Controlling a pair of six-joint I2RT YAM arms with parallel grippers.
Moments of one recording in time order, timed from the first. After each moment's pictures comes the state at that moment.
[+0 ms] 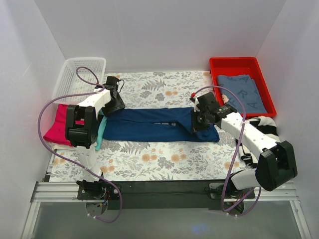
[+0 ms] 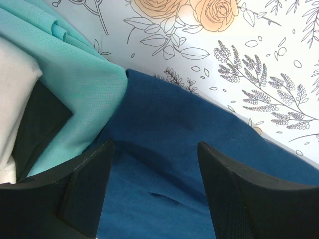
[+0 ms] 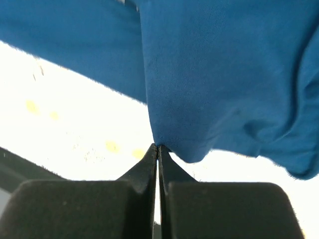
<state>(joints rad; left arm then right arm) -0.14 1.97 1.47 -0.71 -0.27 -0.61 0.50 1.38 1.06 -0.69 -0.18 0.25</state>
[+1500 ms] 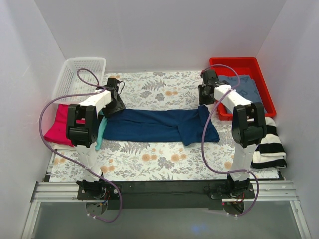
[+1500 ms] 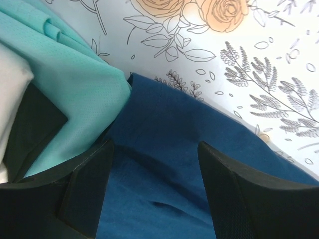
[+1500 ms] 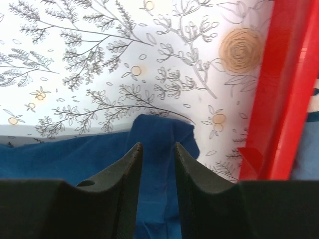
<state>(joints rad) -0.14 1.98 1.45 -0.68 -0.28 -0.62 0.26 1.96 1.52 -0.57 0.10 0.15</state>
